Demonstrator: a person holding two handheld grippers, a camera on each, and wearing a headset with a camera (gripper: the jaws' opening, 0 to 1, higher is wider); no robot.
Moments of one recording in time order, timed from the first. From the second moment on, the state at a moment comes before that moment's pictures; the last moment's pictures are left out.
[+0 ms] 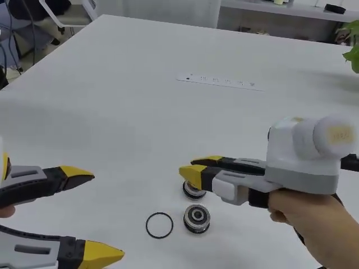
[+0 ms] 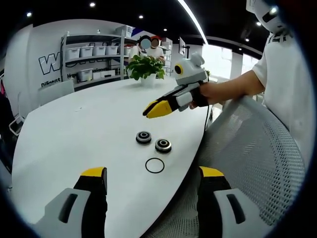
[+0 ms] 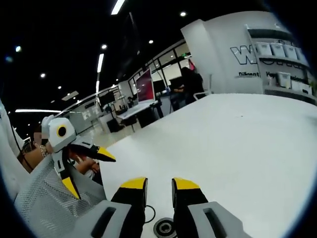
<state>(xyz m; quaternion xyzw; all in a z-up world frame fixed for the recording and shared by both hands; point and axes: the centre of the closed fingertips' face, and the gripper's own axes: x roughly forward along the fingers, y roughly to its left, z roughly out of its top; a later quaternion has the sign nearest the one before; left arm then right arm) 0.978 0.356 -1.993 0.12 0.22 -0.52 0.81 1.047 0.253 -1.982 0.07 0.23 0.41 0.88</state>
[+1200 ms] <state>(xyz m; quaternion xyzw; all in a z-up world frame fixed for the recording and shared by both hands) 0.976 0.354 -1.994 0.12 0.23 -0.53 0.81 1.054 0.183 -1.971 0.10 0.21 0.38 0.90</state>
